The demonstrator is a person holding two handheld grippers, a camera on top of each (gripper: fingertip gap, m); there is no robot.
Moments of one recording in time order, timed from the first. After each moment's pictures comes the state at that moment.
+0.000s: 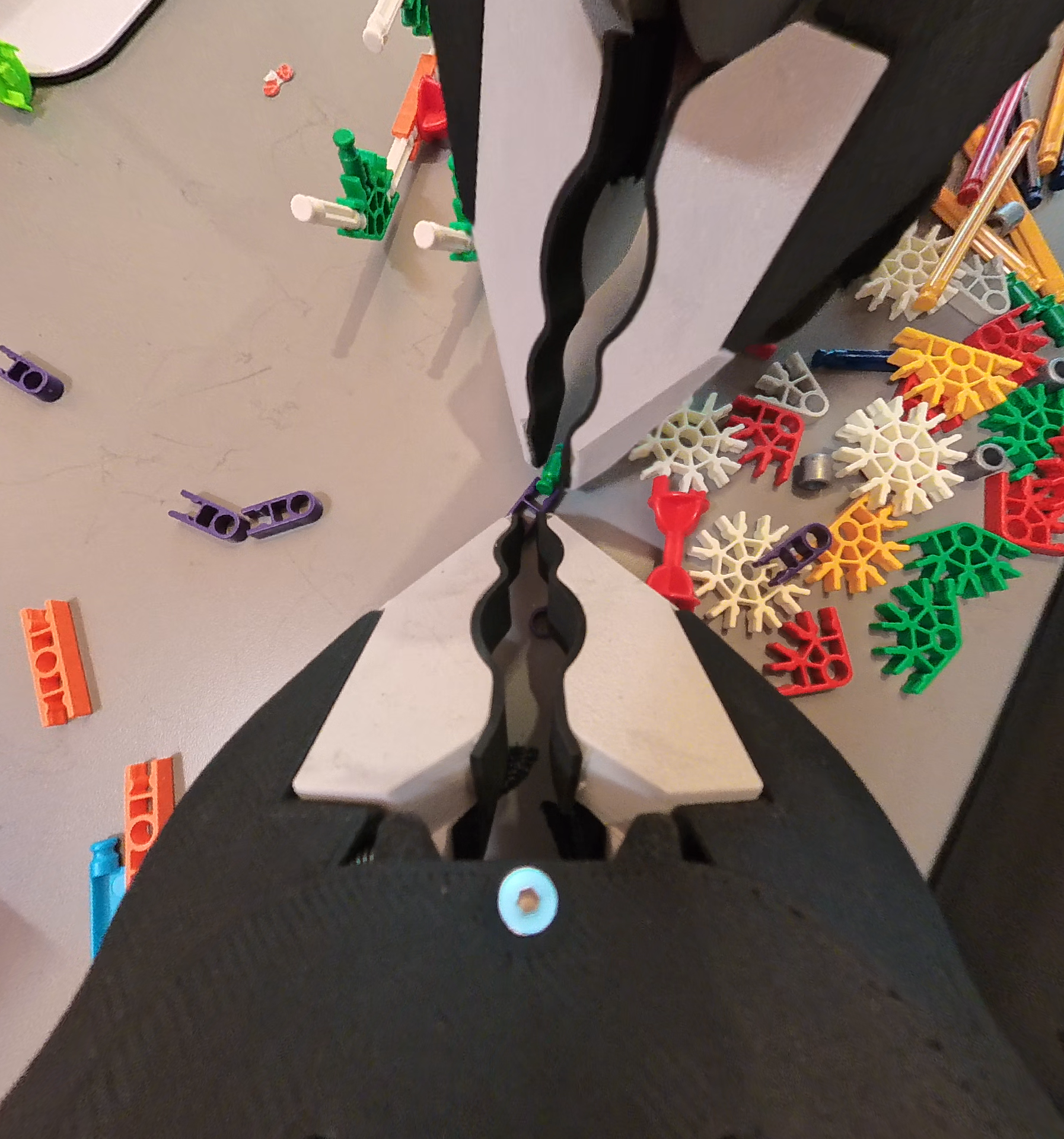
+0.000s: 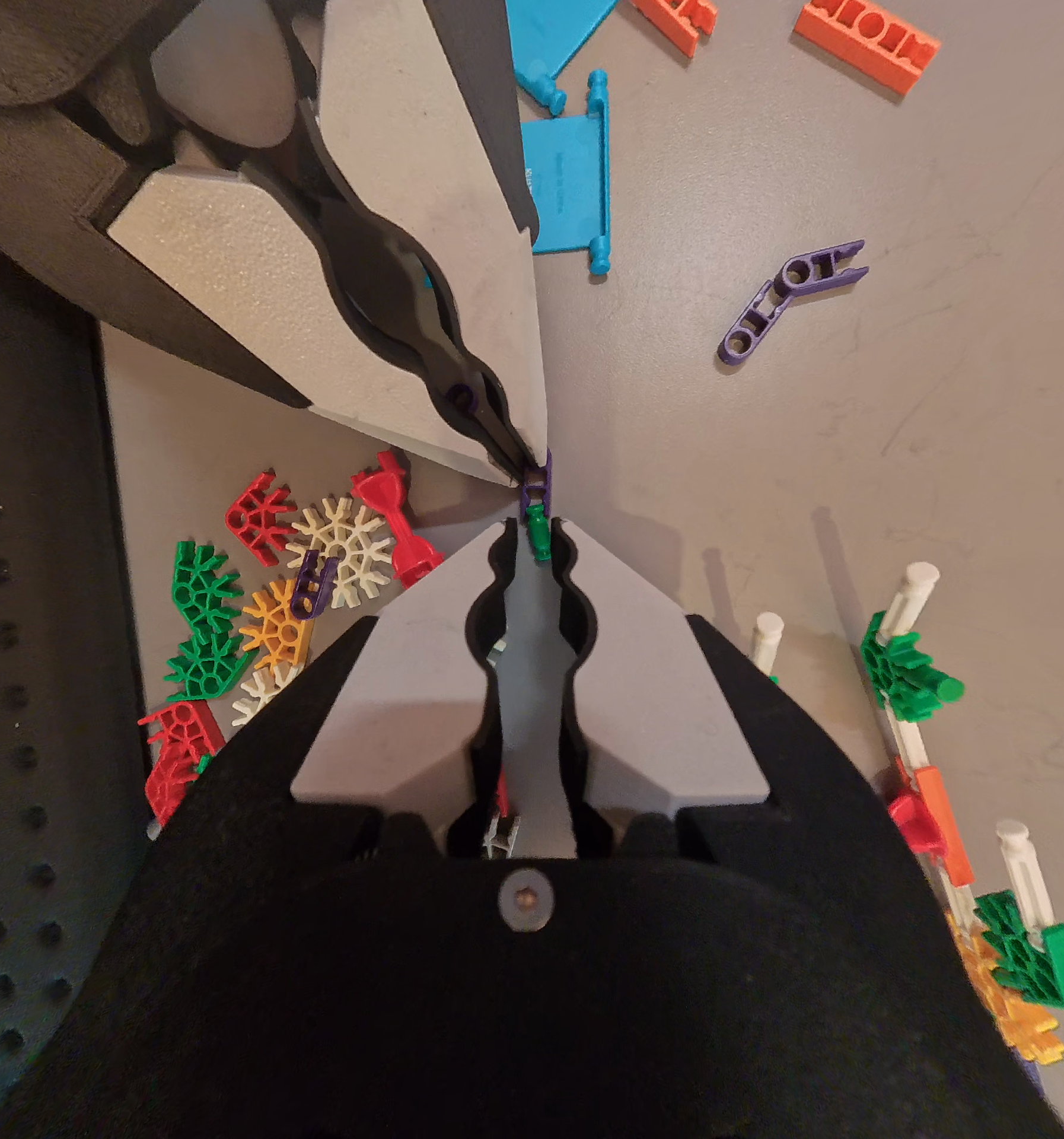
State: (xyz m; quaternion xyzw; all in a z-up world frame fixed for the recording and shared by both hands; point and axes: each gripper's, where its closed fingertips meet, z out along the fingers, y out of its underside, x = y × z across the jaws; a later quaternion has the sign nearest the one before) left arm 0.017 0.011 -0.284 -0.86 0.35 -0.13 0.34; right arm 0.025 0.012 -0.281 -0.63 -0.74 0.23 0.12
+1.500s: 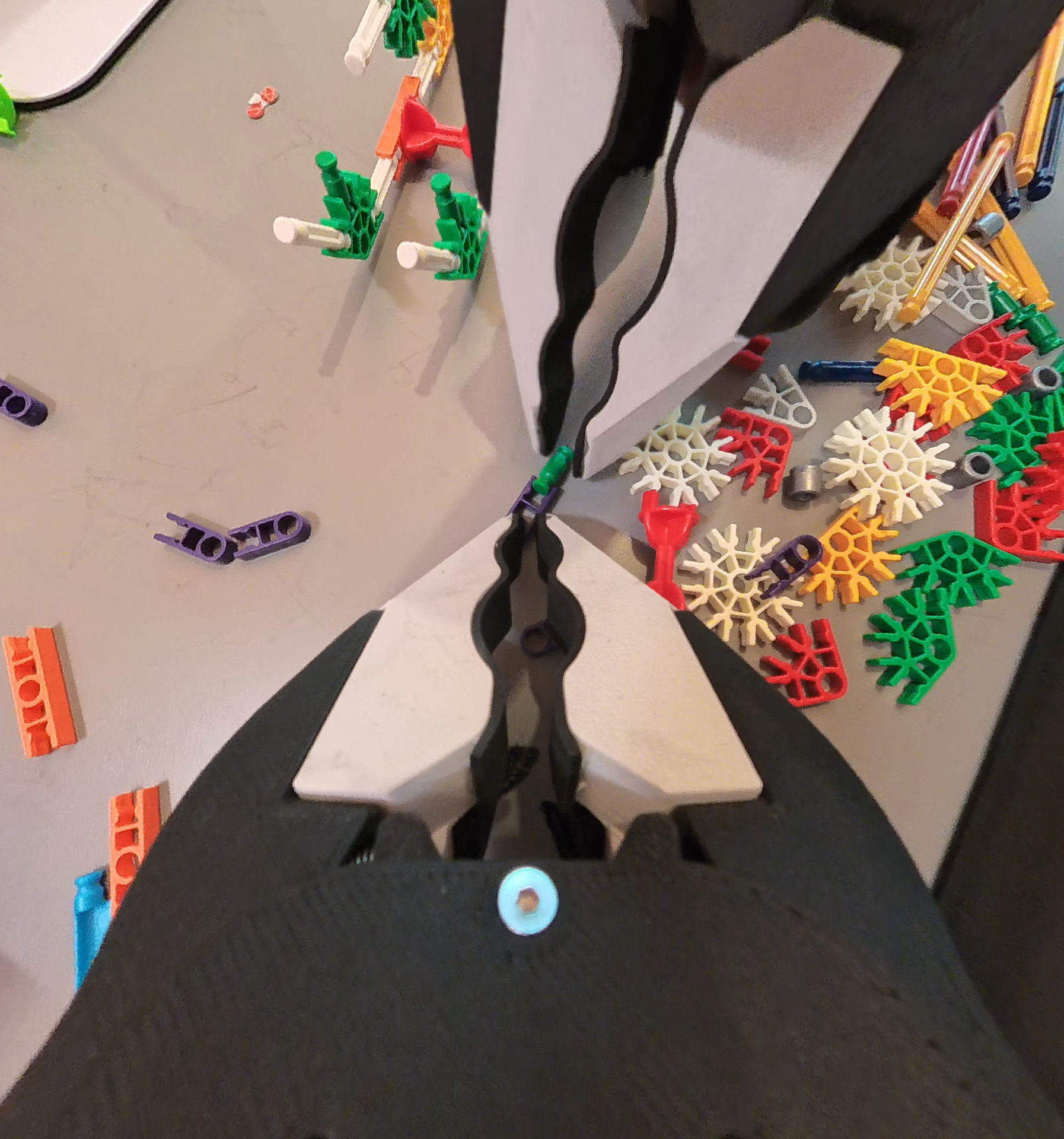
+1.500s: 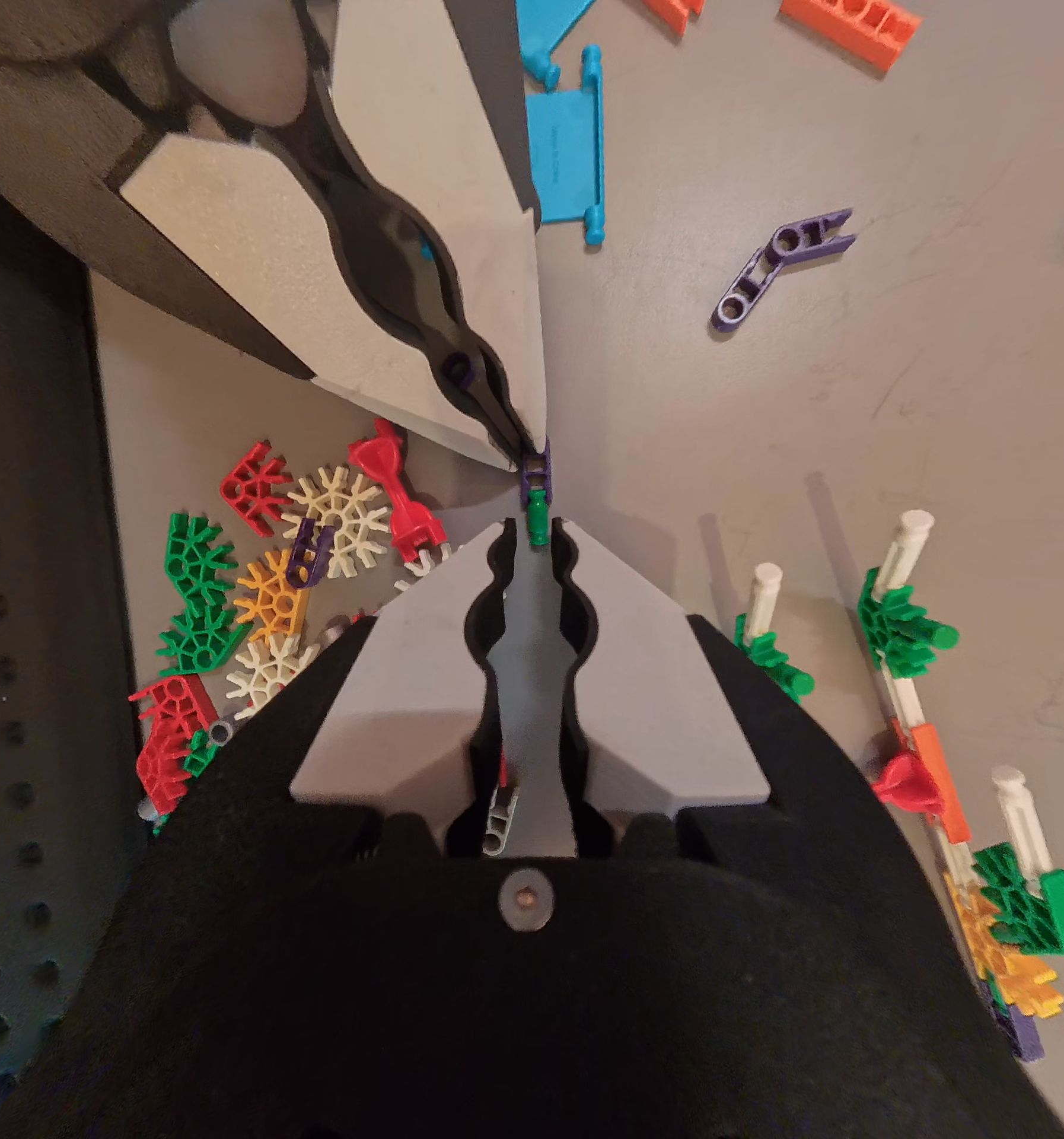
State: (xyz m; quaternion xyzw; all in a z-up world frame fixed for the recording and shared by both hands) left arm 0.023 0.013 -0.284 -0.85 0.36 -0.14 0.35; right arm 0.036 0.014 -0.282 -0.63 -0.74 0.23 0.13
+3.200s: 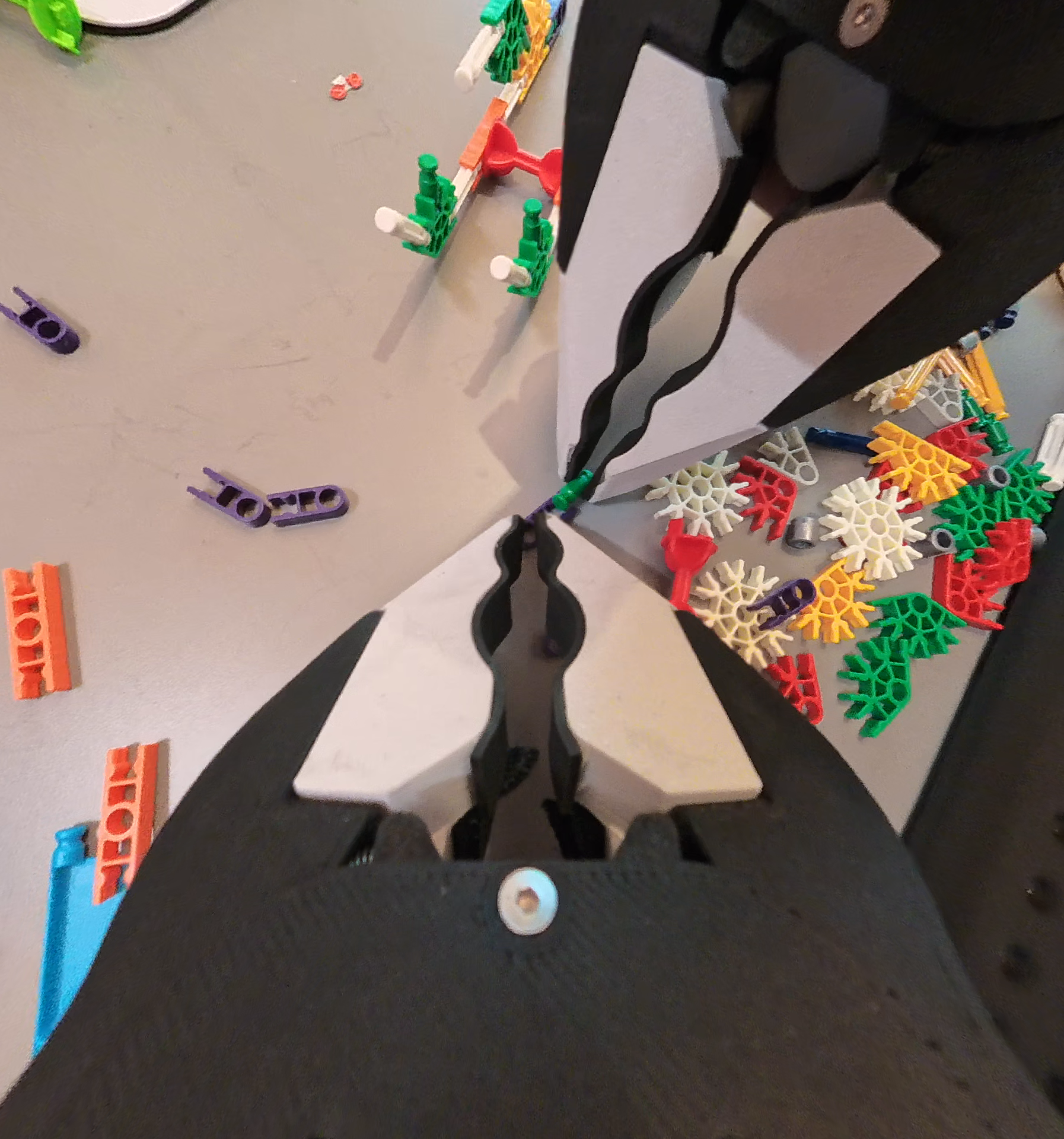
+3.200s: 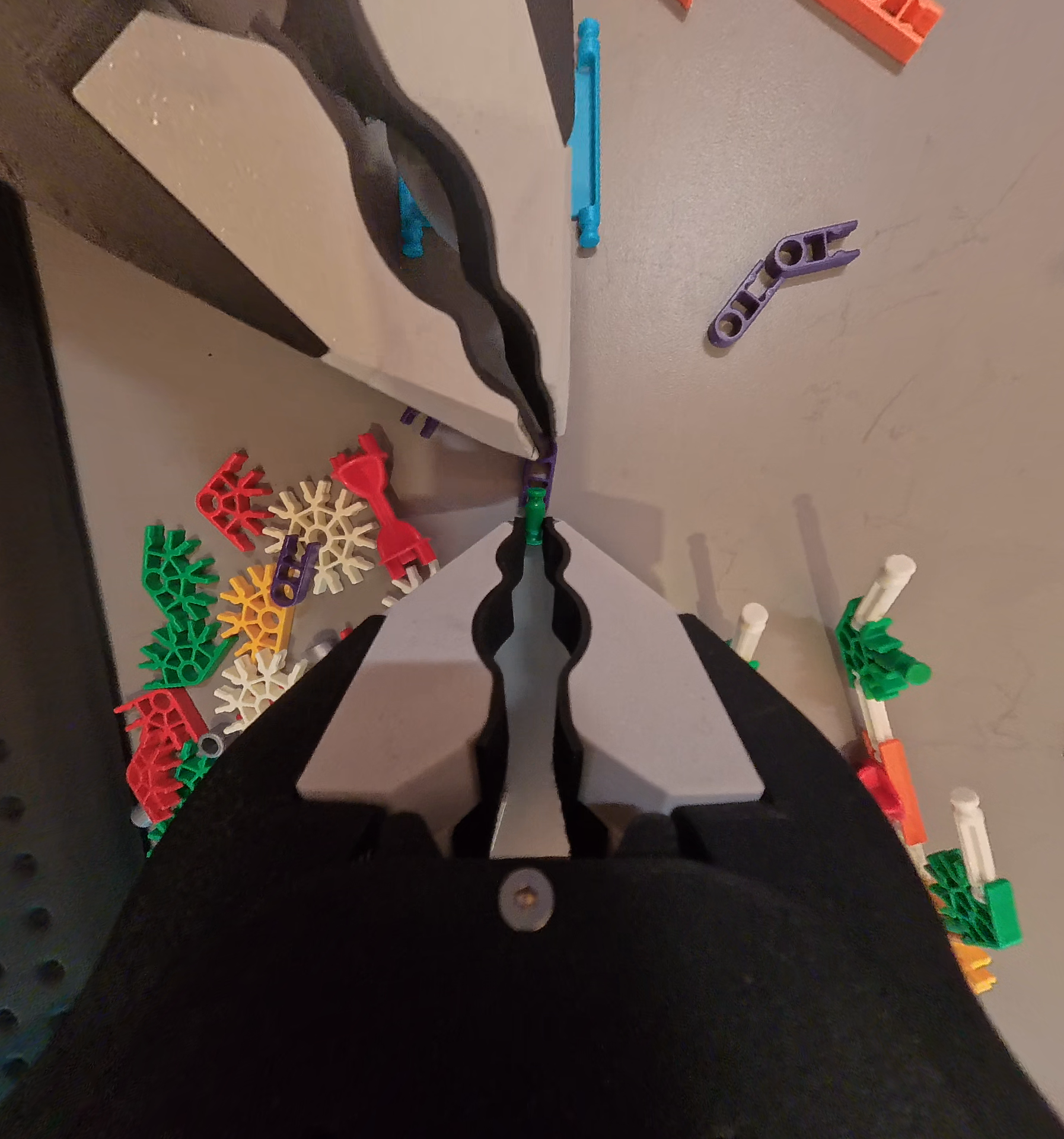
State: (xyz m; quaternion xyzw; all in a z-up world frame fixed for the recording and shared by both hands) left arm 0.013 0.020 -0.274 -0.88 0.28 -0.18 0.34; right arm 0.029 0.017 -0.284 -0.63 -0.75 0.18 0.11
